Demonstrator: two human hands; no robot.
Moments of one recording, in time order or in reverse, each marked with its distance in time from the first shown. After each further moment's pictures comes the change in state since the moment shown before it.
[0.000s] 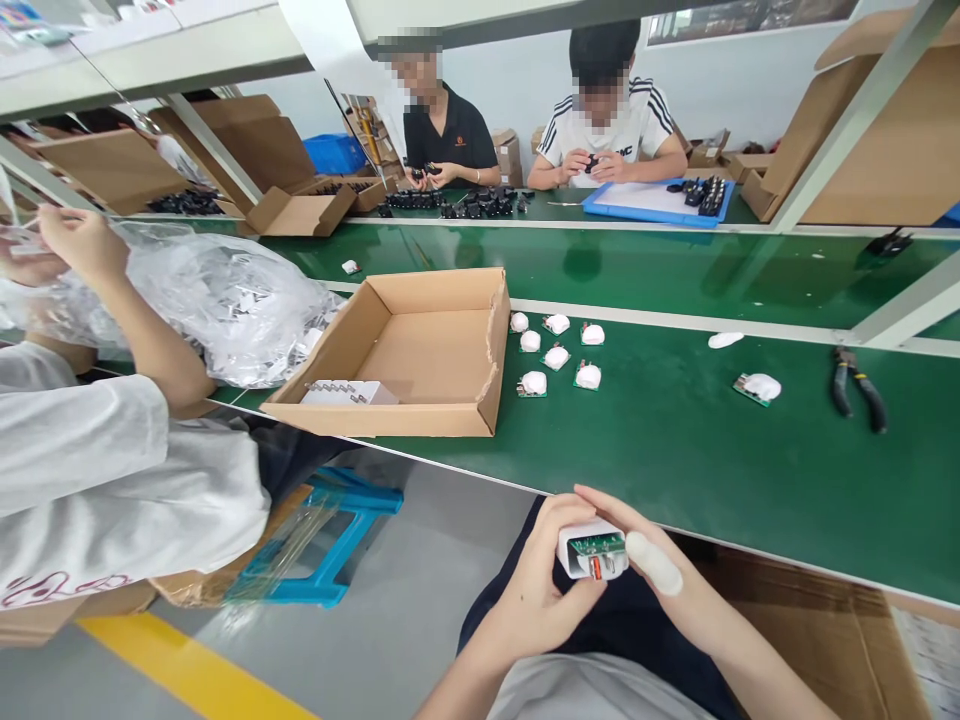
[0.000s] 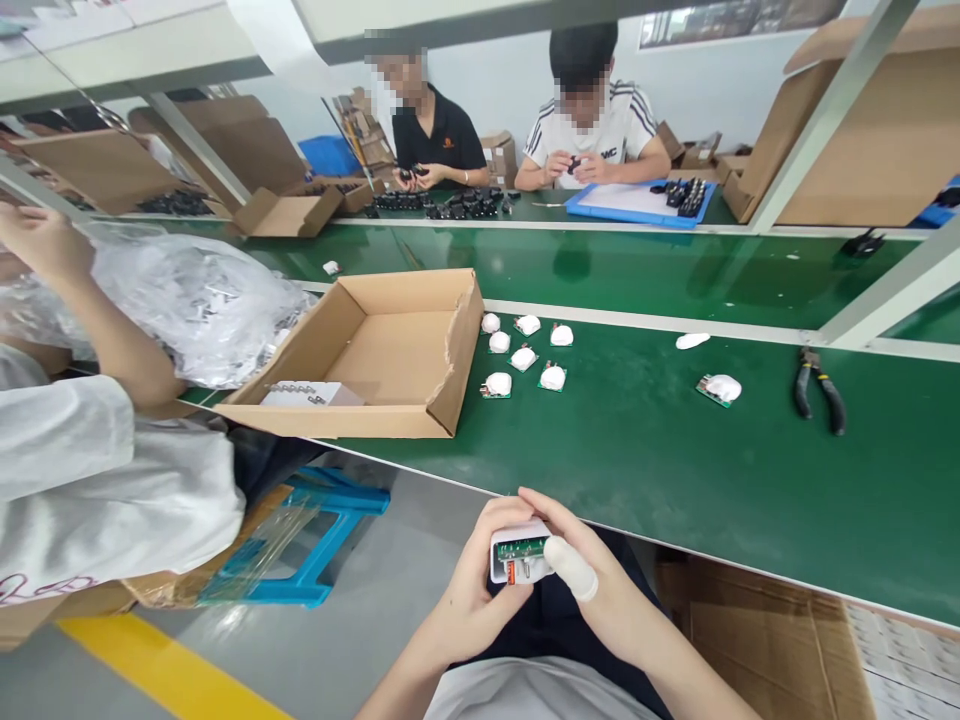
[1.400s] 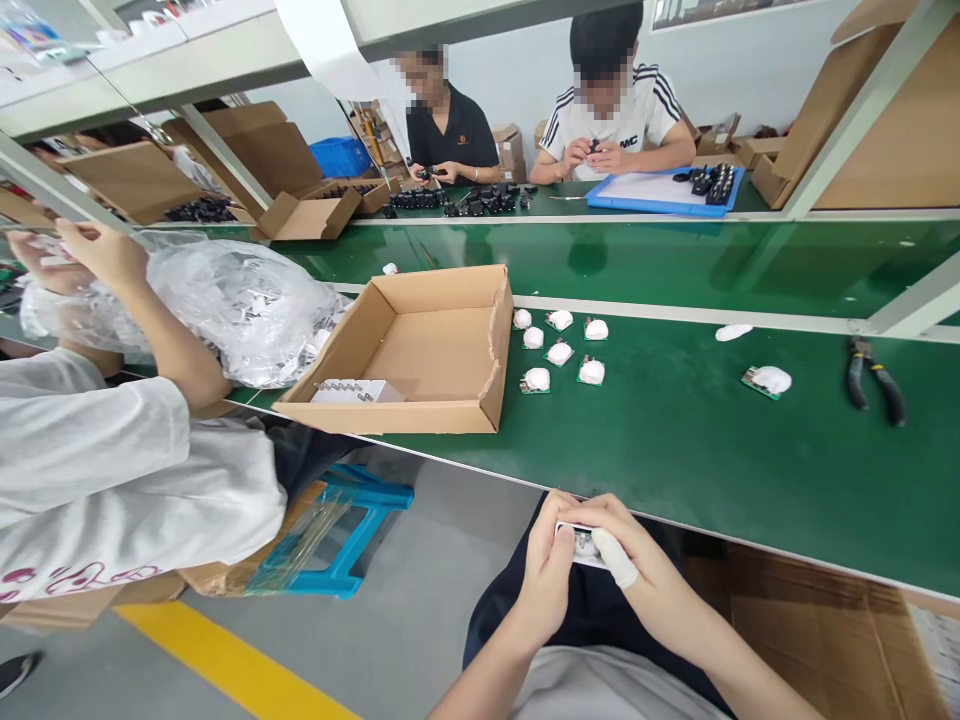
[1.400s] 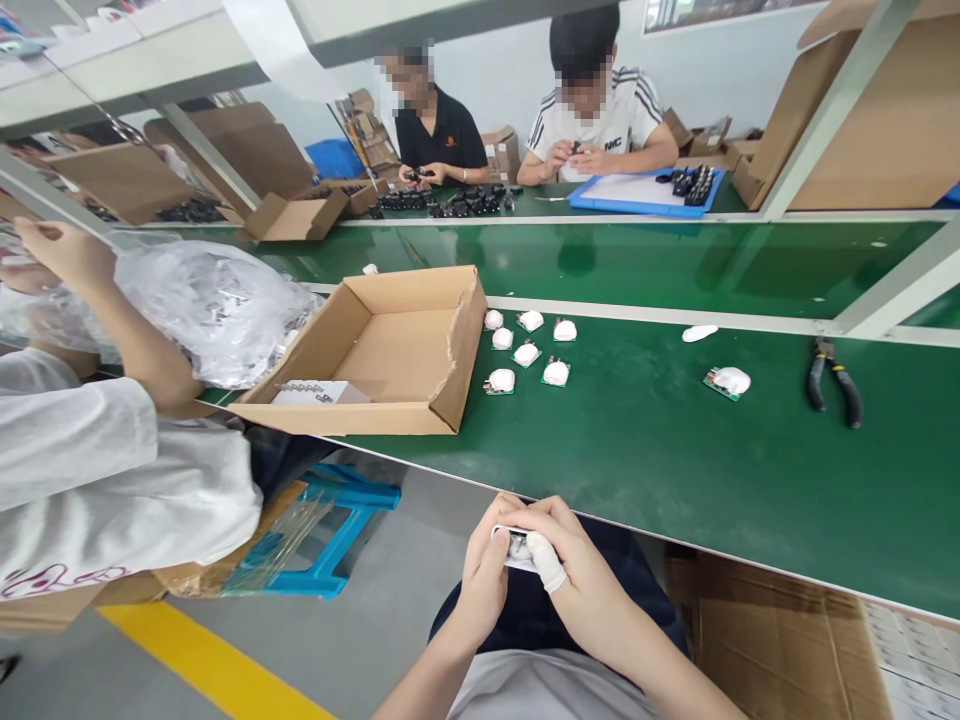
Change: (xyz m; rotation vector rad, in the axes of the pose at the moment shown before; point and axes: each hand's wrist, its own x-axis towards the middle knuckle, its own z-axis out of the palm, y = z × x) left_hand 0.001 -0.024 0.021 -0.249 0.287 -0.169; right_hand 0.007 0.011 0.014 -0.281 -0.020 -0.167
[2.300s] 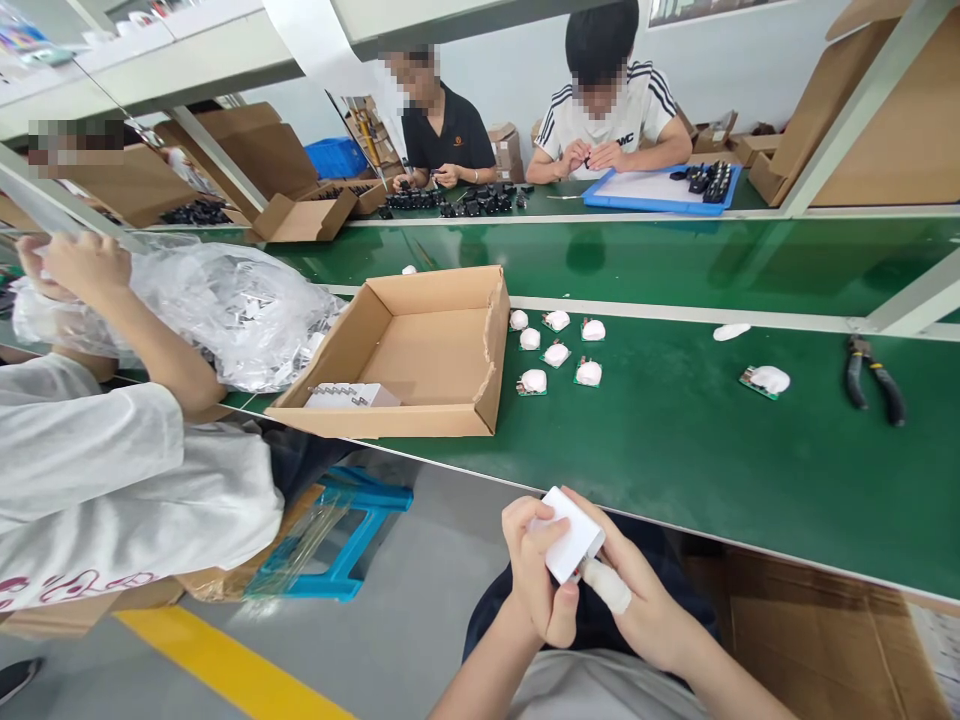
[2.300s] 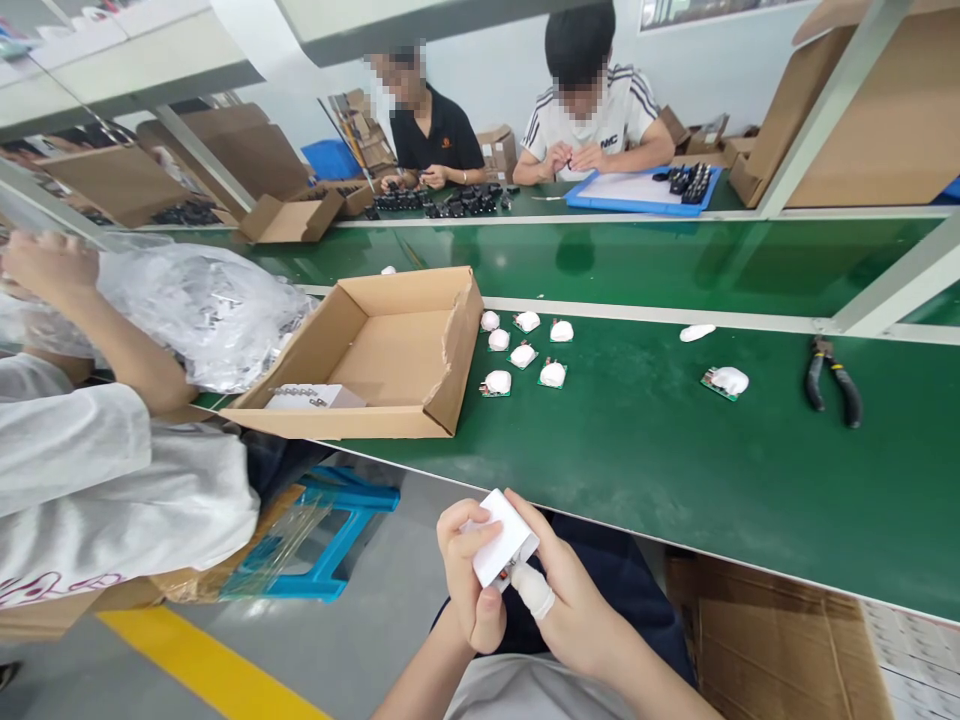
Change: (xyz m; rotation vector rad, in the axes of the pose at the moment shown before) left_hand 0.004 -0.003 -0.012 0.790 0.226 0.798; right_hand -0.006 0.020 0.013 0.228 -0.005 0.073
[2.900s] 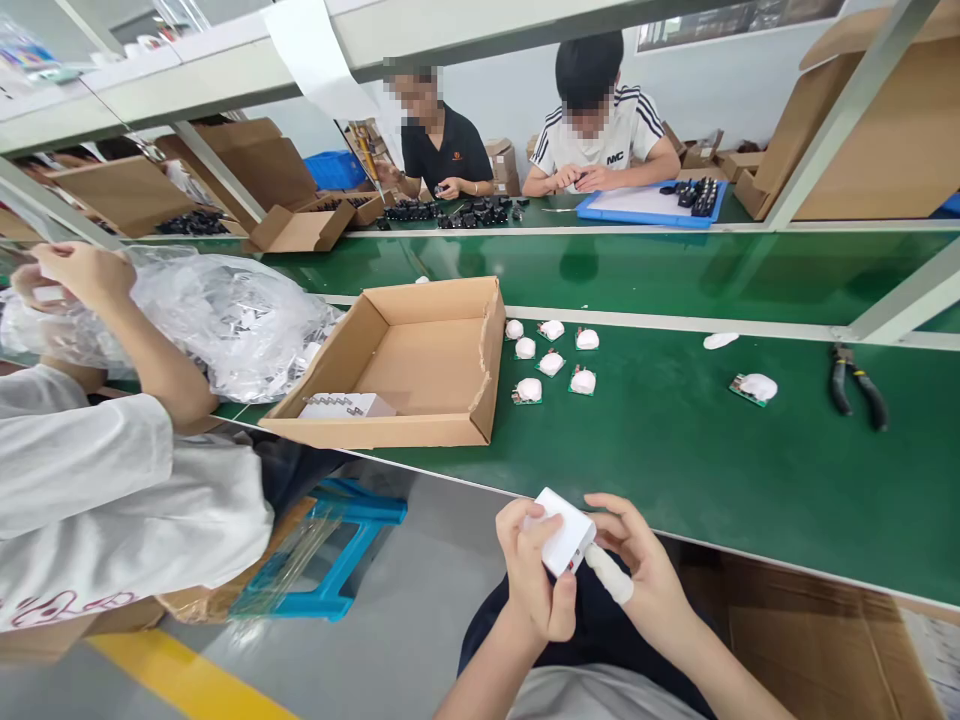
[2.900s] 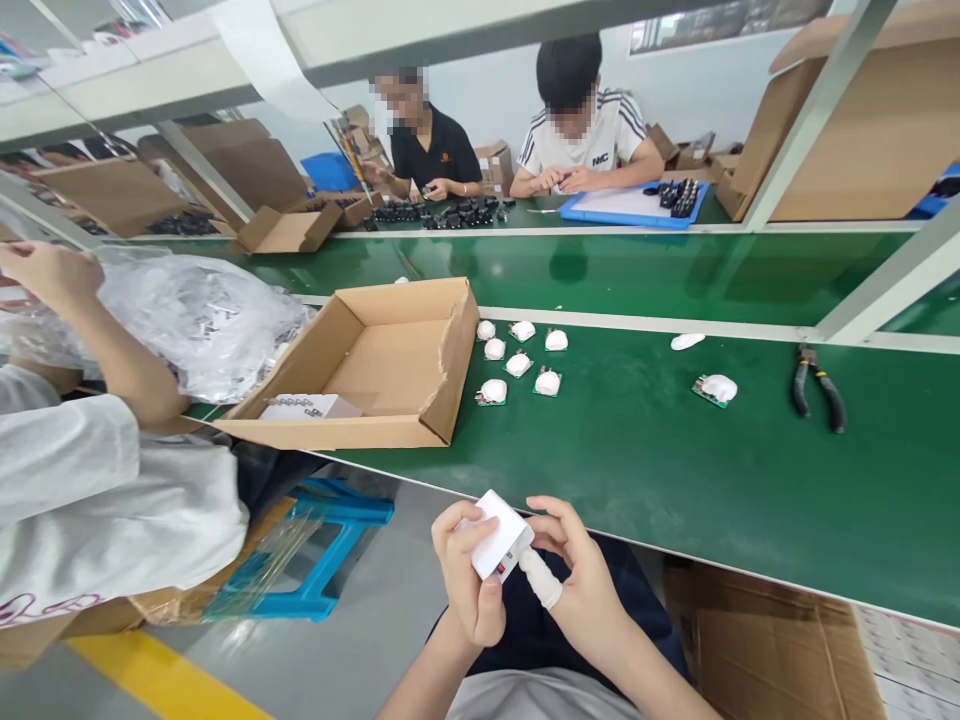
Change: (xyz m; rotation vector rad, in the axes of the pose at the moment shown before) left_hand 0.003 -0.001 0.004 0.123 -0.005 -0.016; right_hand 0.006 0.015 -0.006 0.108 0.248 -0.080
